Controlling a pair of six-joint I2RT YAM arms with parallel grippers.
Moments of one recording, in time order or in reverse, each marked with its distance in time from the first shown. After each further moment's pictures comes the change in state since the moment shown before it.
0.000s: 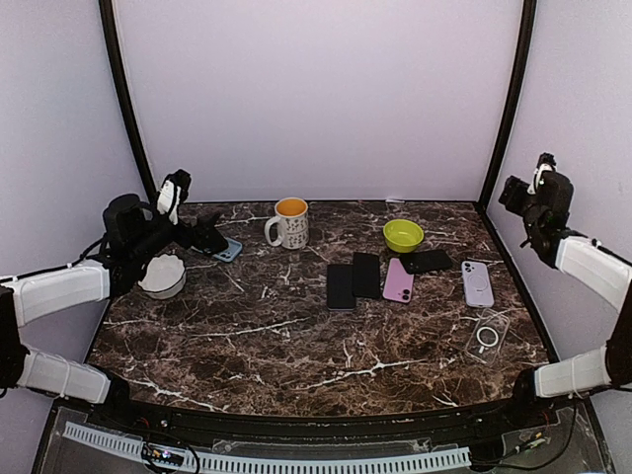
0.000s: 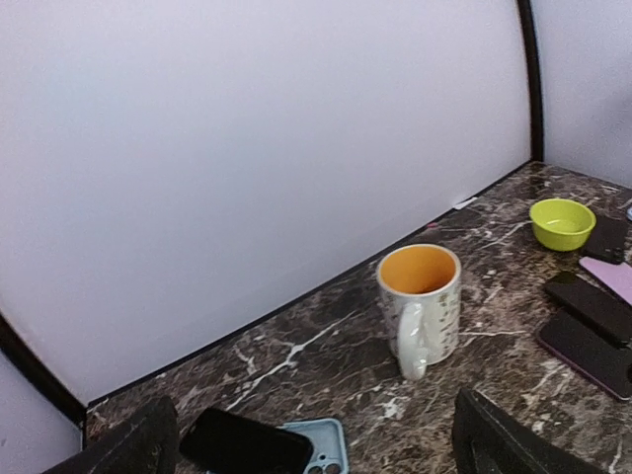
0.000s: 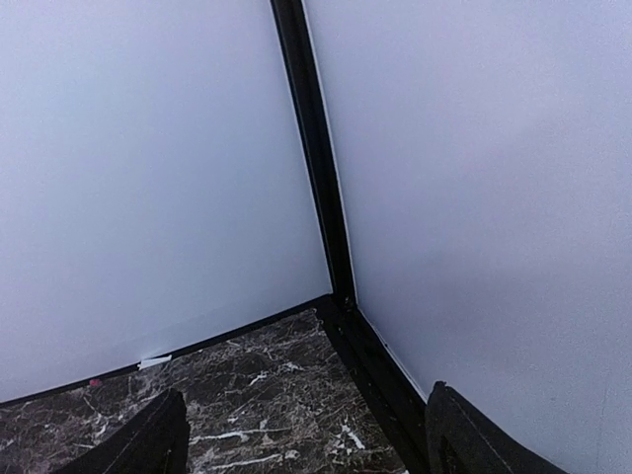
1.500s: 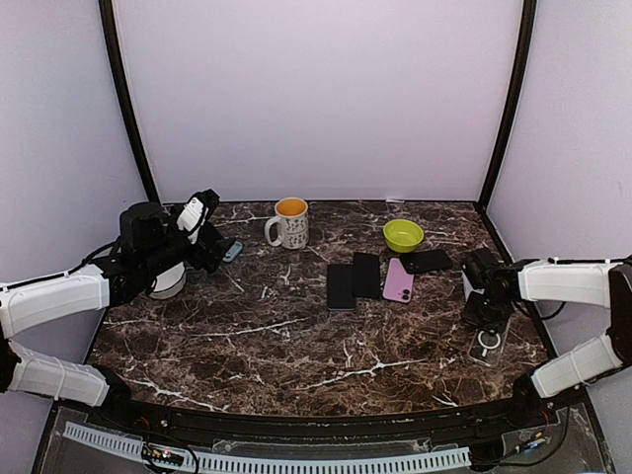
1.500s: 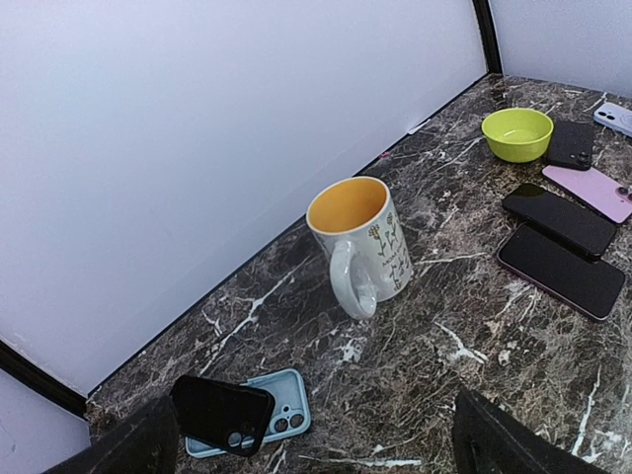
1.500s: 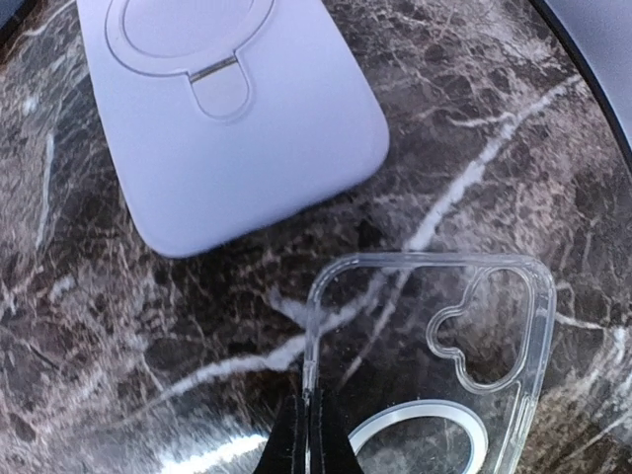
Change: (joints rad) left arm -0.227 -0.069 0.060 -0.302 -0.160 0.136; right arm 0.400 0.147 -0.145 -0.935 0.098 0.652
